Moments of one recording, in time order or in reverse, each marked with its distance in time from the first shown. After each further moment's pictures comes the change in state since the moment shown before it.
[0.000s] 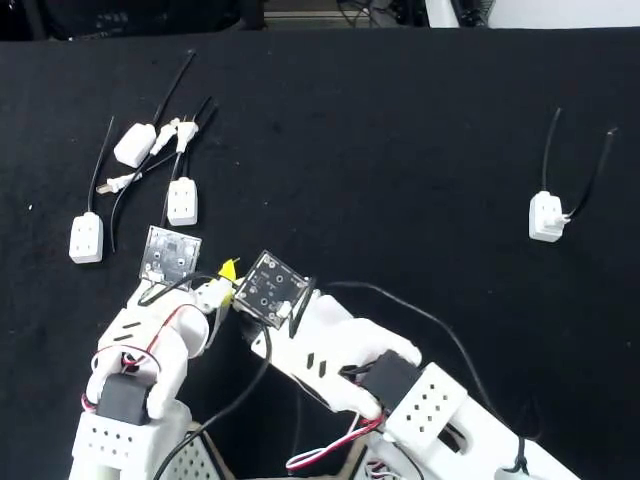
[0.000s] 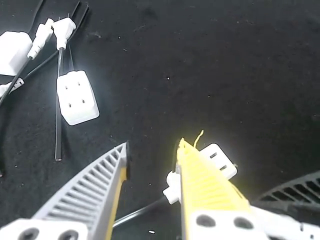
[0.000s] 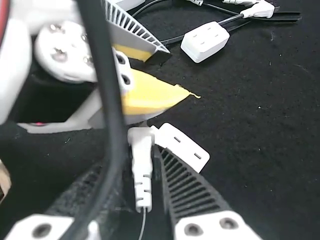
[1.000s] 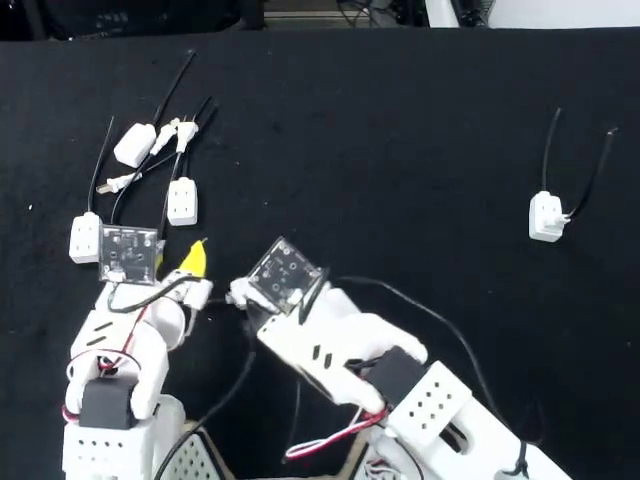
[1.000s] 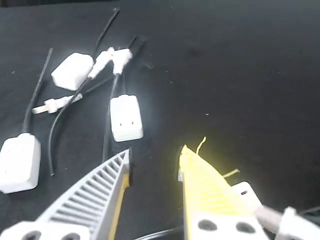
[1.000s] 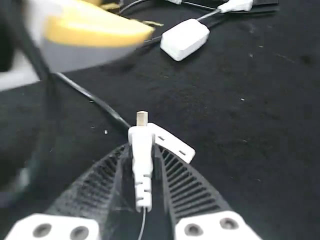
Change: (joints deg) left arm -9.0 0.7 -7.3 2.9 2.6; right arm 3.7 -0.2 0.0 0.0 -2.0
